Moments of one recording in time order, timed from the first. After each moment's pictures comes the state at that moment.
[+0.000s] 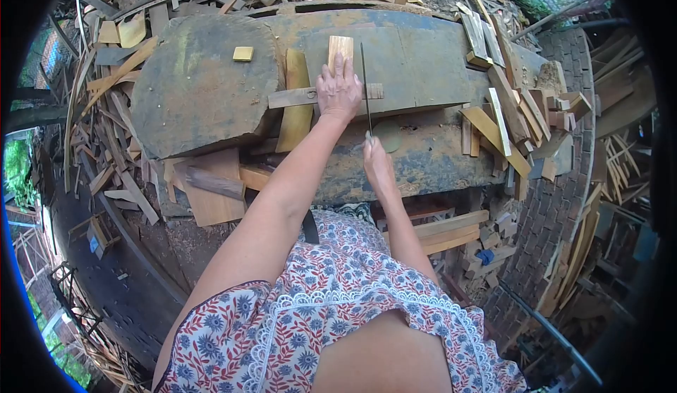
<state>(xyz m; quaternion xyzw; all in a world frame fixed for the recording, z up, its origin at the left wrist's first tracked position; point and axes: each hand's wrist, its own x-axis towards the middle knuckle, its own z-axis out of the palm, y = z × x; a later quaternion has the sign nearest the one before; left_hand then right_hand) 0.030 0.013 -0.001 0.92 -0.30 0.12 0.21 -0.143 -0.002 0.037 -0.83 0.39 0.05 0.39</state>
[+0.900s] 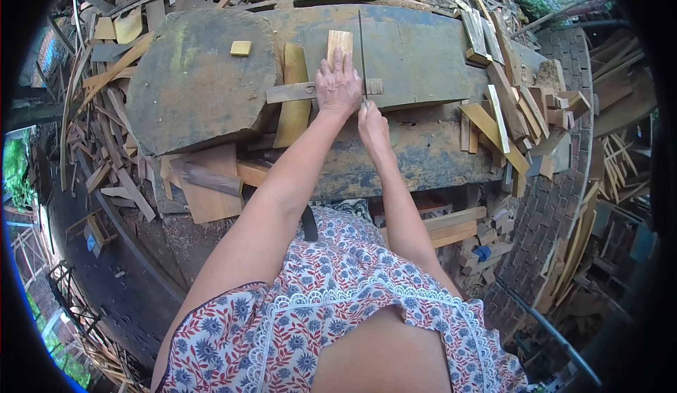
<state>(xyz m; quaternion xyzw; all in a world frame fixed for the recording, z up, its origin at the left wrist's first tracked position) 0.030 0.016 -0.004 0.93 -0.29 0.12 0.20 -0.088 -0.022 0.030 -0.85 0.38 0.03 0.37</state>
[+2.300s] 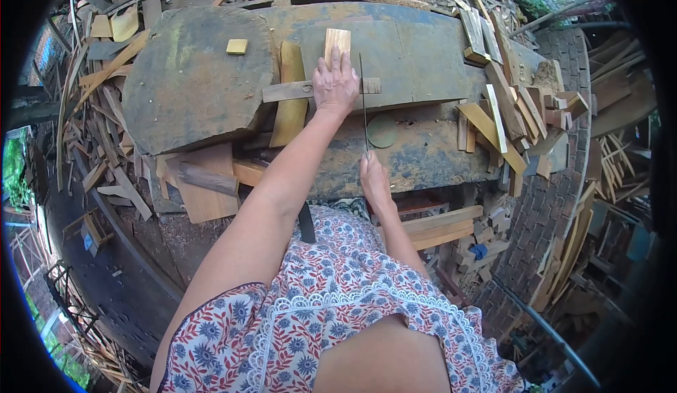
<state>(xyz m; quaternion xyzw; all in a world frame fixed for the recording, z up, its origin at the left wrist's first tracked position) 0.030 0.014 -0.003 0.93 -0.29 0.13 0.20 -0.176 0.013 0.028 -0.84 0.40 0.09 0.37</state>
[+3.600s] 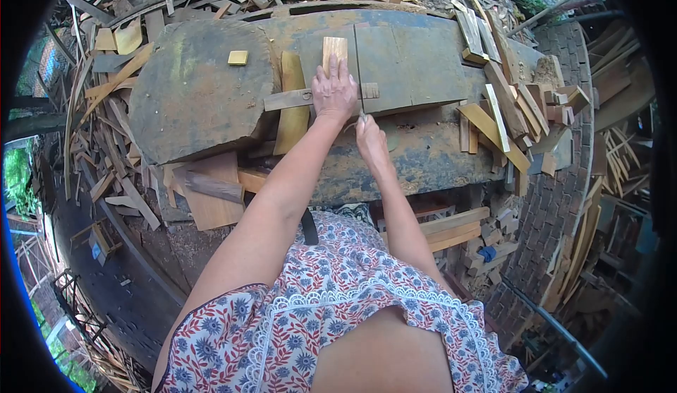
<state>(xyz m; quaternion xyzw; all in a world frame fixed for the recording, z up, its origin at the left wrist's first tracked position) 0.029 0.015 -0.002 0.93 -0.30 0.13 0.19 -0.100 -0.018 0.033 -0.85 0.37 0.01 0.37</state>
